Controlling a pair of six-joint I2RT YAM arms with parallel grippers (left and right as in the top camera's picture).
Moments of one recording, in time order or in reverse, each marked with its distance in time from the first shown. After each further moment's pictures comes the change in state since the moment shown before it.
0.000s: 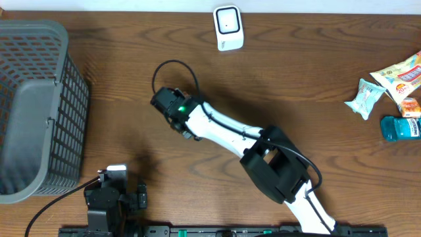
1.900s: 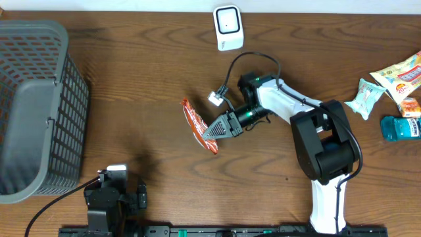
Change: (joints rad) left arm 0.000 0.000 0.000 0.000 0.000 0.000; right arm -0.473 -0.122 -0.348 -0.258 -1.810 -0.767
